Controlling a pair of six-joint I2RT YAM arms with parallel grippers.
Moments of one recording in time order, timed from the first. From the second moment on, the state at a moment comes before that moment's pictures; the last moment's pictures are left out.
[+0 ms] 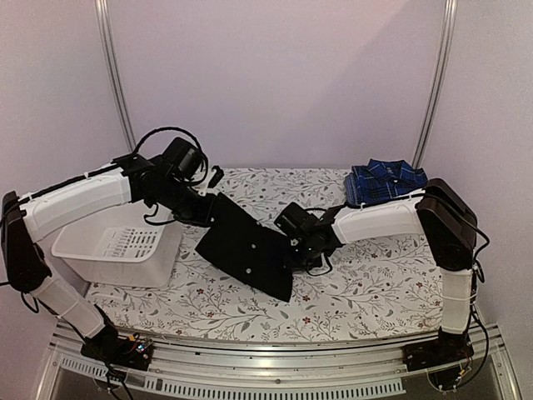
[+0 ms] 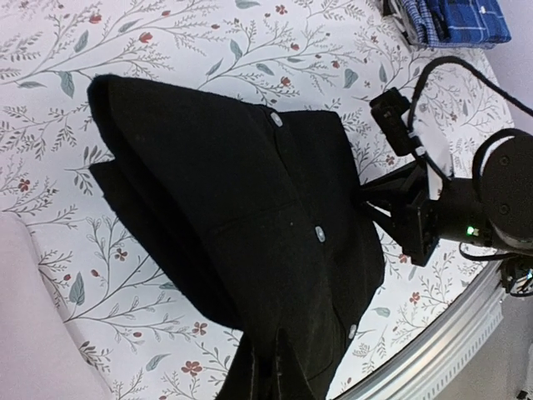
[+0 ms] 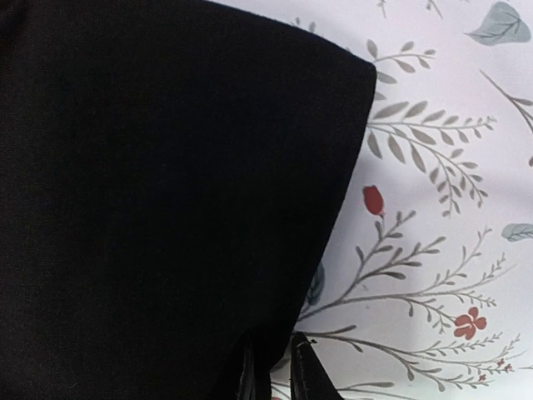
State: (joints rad) left arm -0.68 1.51 1.29 -0.77 0.10 -0.37; right arm 0.94 2.04 1.35 -0.47 0.10 0.77
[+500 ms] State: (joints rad) left arm -0.69 1.51 1.49 -0.74 0.24 -0.39; right arm 0.96 2.34 1.68 -0.15 -0.21 0.80
